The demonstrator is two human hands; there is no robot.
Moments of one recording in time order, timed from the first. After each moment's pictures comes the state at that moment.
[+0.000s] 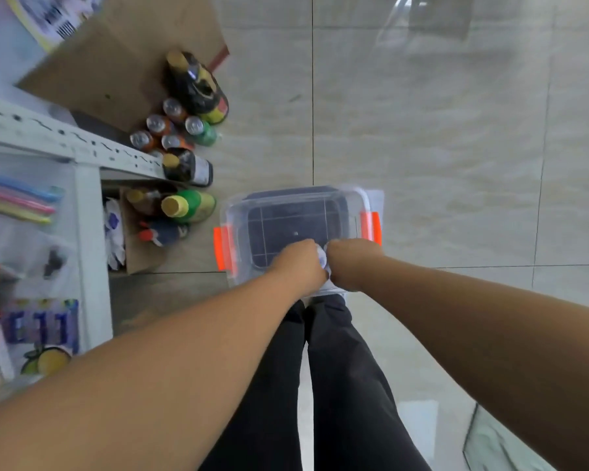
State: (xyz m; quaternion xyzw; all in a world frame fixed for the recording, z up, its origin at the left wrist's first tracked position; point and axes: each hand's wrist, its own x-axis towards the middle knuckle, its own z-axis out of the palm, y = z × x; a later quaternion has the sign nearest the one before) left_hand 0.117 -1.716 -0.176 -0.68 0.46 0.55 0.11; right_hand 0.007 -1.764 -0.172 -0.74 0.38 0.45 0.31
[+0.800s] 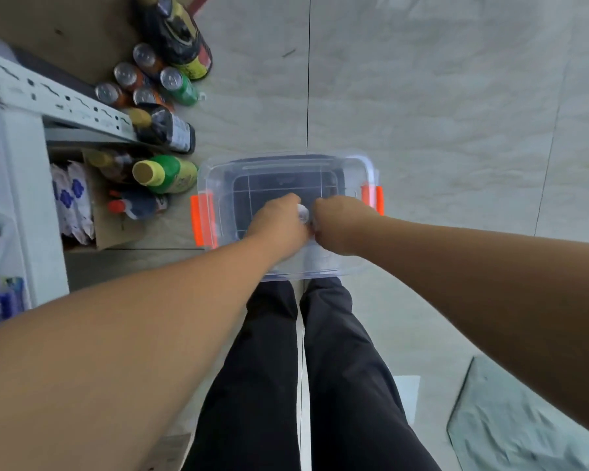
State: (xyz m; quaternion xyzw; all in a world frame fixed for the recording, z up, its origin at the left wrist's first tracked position) left_hand 0.127 -1.715 -0.237 -0.73 0.45 0.51 0.02; right_hand 0.007 -1.775 -0.218 -0.78 0.38 0.37 0.32
